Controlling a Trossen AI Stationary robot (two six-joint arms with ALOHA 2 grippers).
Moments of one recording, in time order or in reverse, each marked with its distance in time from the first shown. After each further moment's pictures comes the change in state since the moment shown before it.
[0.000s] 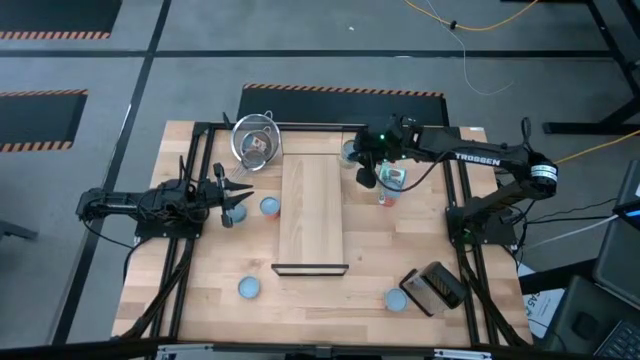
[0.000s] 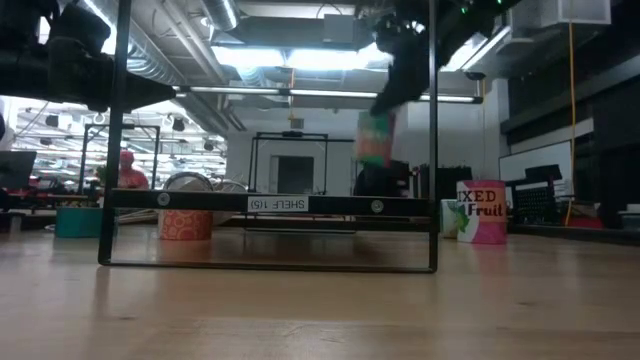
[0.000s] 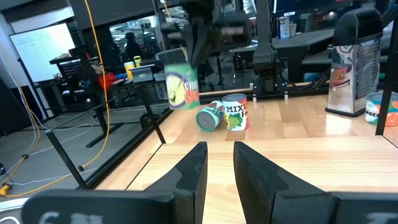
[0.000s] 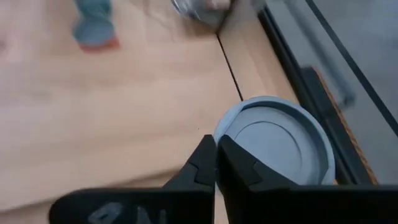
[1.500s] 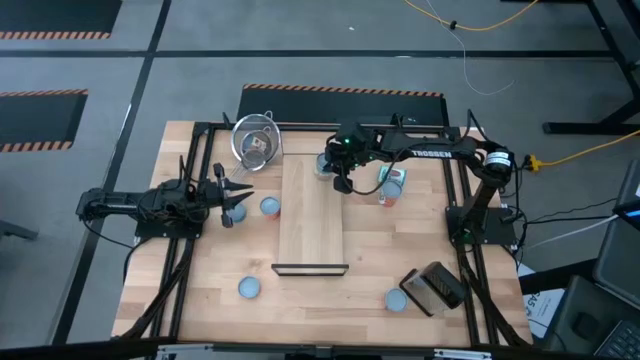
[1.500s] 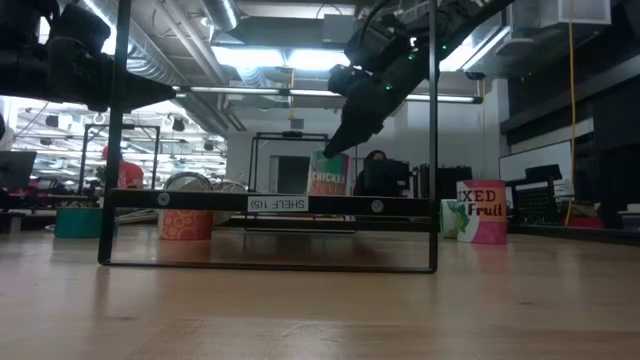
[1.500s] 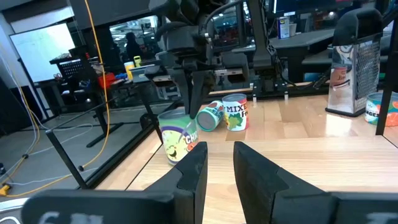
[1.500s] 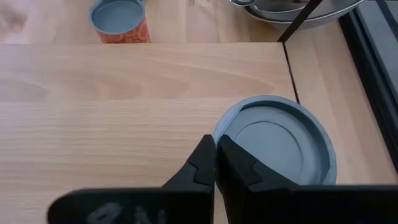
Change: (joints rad) left arm 0.000 0.000 0.000 0.000 0.000 0.000; right arm -0.001 0.348 0.112 0.149 -0.156 -0.111
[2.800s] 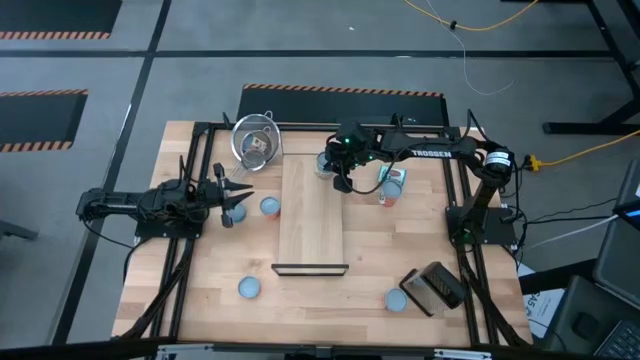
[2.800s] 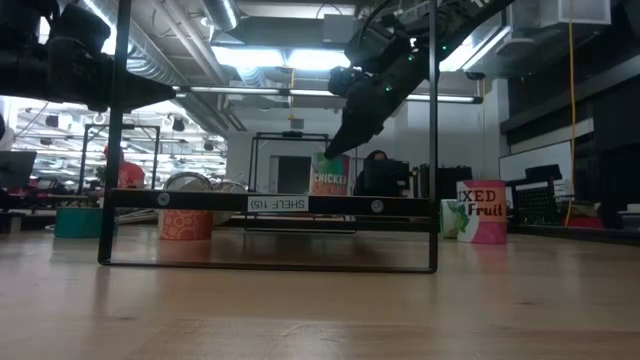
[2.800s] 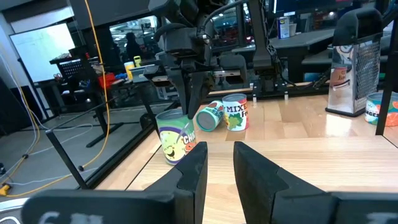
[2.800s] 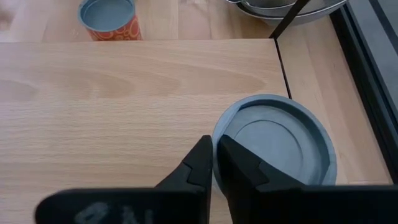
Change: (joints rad) left arm 0.000 0.000 0.000 0.000 0.000 0.000; right arm -0.003 0.001 0.000 -0.001 0.016 0.003
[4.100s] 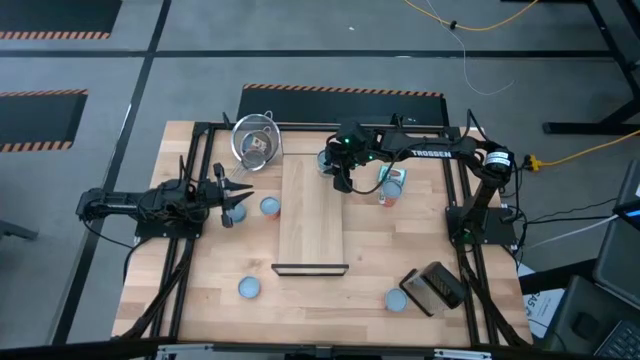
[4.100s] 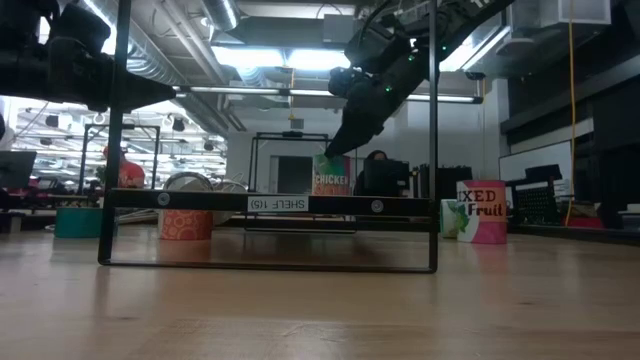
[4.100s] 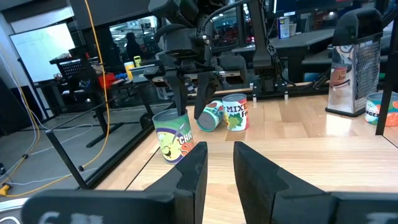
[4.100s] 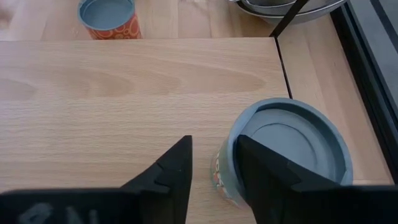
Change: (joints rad) left arm 0.000 0.000 0.000 0.000 0.000 0.000; right arm 0.000 0.000 -0.001 -0.001 0.000 0.000
